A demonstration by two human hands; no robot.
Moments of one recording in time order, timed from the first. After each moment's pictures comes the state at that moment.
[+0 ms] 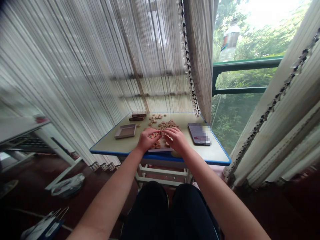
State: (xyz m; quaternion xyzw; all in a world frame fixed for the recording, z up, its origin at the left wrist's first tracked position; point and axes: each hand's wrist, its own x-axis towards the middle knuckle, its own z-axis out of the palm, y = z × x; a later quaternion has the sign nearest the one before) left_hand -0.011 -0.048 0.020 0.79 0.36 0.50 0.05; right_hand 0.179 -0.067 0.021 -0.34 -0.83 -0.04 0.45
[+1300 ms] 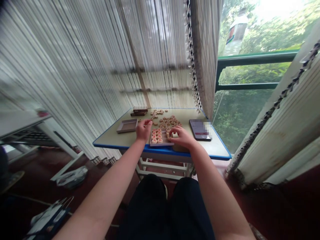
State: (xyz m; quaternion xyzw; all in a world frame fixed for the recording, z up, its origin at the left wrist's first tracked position) left_hand -0.021 -0.026 0.011 0.60 0.51 0.61 0.06; right_hand 0.200 -0.069 0.024 -0.44 -0.82 0.13 0.33
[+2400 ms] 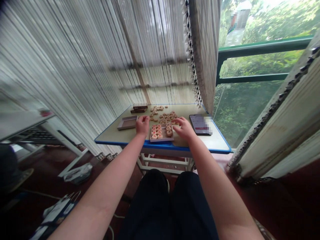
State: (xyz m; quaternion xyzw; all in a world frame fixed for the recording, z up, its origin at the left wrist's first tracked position) left_hand -0.023 -0.019 0.013 0.56 0.54 0.62 0.09; right_hand 0.205 -0.056 0.015 -0.47 -0.76 0.09 0.44
